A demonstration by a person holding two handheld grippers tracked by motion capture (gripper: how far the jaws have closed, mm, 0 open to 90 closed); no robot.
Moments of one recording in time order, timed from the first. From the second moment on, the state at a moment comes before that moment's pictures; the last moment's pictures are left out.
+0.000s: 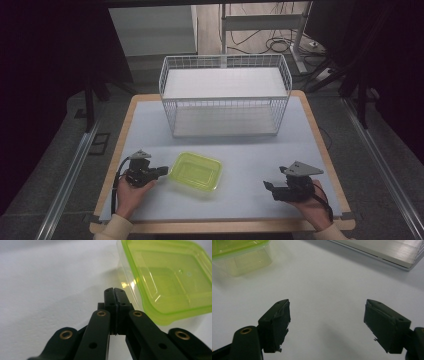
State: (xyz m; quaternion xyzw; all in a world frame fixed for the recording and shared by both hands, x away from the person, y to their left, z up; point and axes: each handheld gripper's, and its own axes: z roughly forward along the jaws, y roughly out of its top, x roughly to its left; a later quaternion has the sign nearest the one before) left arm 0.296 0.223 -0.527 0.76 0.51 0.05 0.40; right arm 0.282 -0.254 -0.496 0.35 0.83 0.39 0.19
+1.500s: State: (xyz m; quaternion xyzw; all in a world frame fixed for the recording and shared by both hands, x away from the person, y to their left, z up) left arm 0.281 0.167 -0.525 0.79 0.46 0.00 0.40; right arm 0.282 -0.255 -0.493 0.35 0.82 0.40 0.20
